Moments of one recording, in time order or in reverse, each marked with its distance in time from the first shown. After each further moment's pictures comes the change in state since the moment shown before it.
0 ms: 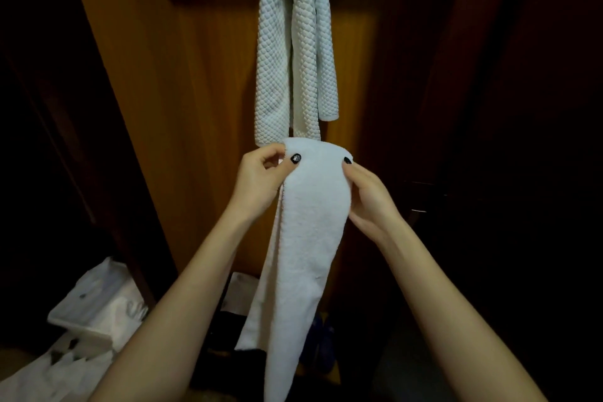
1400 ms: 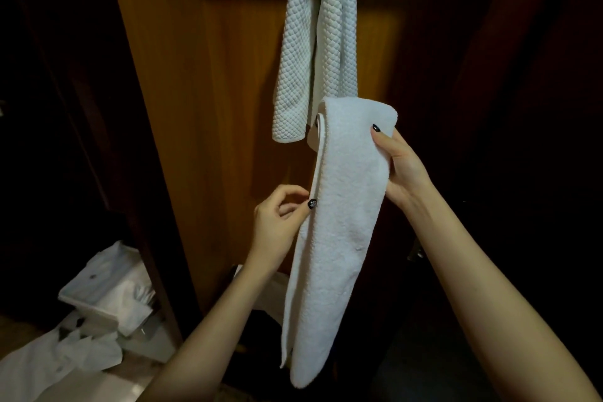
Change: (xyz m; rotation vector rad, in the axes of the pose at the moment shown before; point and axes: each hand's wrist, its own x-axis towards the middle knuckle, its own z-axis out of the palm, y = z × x) left_hand -0.065 -0.049 0.009 -0.163 0.099 -0.004; right_hand 0.024 -0.041 0.003 0.195 -0.132 -0.067
